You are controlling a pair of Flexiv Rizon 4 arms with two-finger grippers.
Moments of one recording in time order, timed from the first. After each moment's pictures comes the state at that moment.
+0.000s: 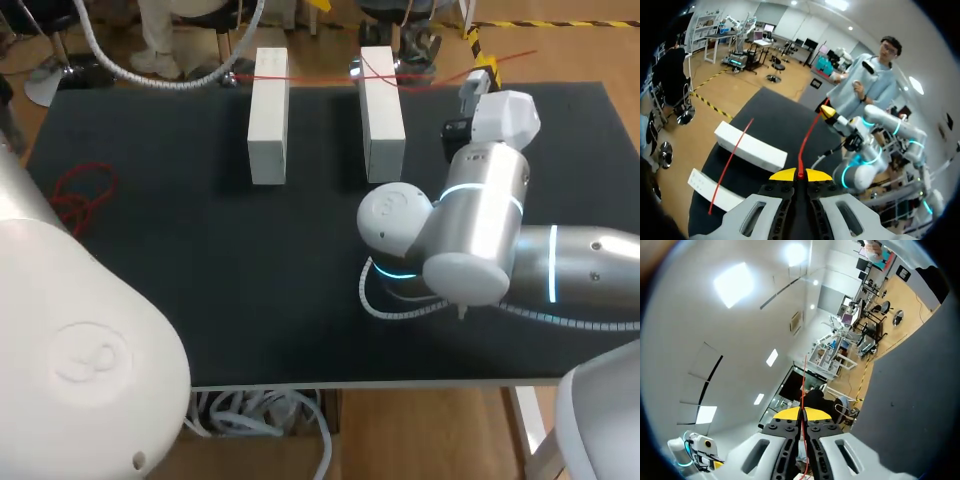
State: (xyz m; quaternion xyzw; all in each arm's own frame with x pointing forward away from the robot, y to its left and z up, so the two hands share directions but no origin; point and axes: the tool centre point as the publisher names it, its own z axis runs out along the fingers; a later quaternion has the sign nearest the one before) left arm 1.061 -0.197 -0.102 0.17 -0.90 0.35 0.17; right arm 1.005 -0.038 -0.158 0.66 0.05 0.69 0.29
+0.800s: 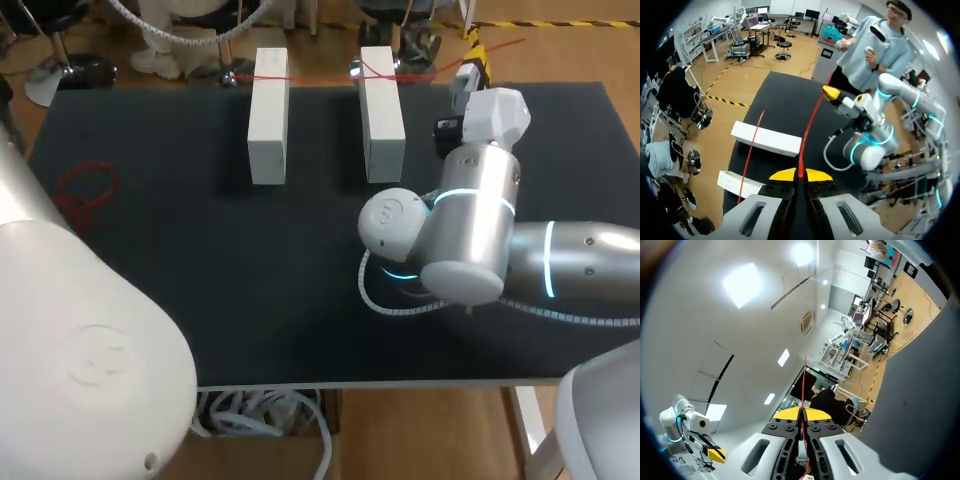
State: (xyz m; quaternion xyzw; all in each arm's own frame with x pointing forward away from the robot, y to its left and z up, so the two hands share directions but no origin) left arm 1.053 -0.203 -0.082 0.11 -0.96 0.24 0.07; right arm 1.019 -0.024 -0.151 0.62 0.06 0.73 0.30
